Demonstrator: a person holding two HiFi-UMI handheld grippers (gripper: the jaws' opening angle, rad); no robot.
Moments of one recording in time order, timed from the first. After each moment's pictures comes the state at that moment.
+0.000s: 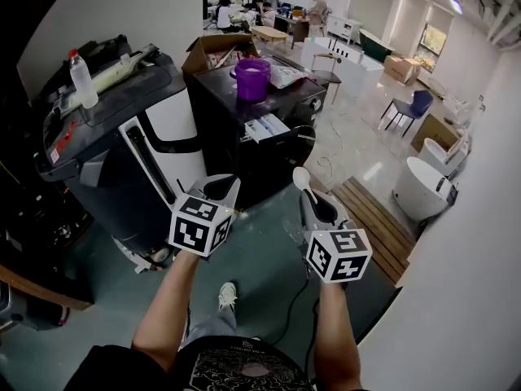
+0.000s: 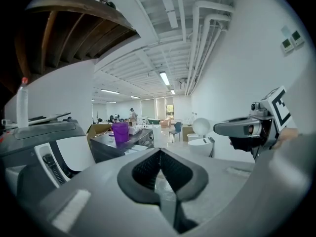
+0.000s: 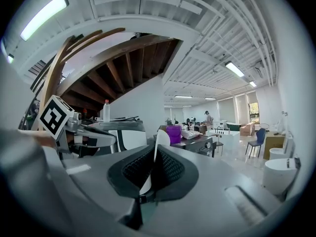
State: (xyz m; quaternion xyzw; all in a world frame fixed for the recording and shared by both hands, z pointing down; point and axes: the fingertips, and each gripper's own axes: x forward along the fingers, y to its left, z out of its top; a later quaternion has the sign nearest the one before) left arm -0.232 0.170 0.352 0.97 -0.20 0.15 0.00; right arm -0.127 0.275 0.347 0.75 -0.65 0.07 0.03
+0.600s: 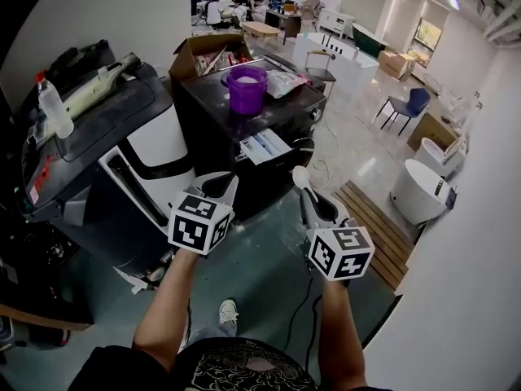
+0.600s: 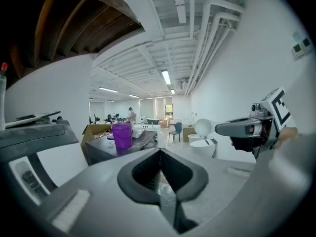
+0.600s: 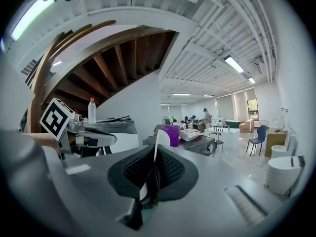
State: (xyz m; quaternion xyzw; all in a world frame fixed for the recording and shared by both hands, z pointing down) left arm -0.166 0.048 0.350 0.97 -0.18 0.15 0.01; right arm -0.062 0.161 0.345 0.76 -0.64 0.09 0.03
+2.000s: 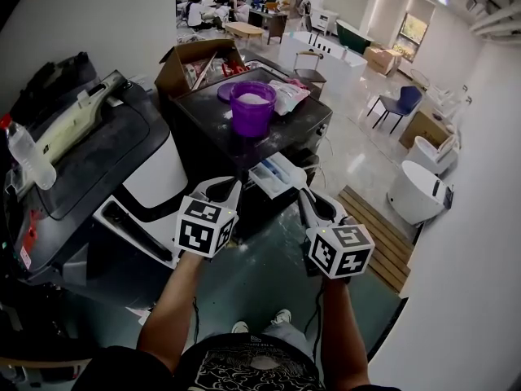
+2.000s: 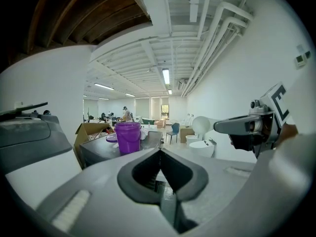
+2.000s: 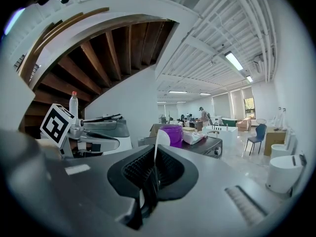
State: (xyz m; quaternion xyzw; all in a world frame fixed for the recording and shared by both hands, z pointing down) left arm -0.133 -0.099 0.367 0.98 -0.14 0.15 0.02; right arm -0.046 0.012 0.349 0.78 -0.62 0.11 0.03
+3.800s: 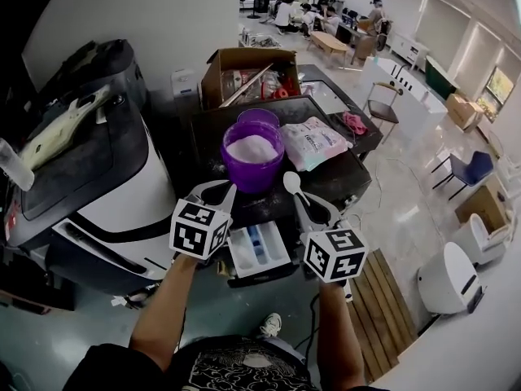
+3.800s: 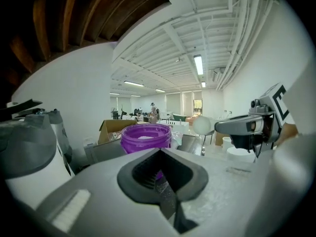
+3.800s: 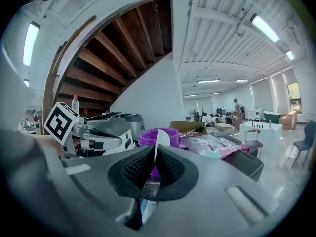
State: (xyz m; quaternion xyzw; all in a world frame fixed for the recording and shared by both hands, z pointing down) left arm 0.052 -0.265 0.384 0.92 -0.34 0.17 0.05; right arm 0.176 -0.197 0.371 0.62 -0.78 0.11 0.05
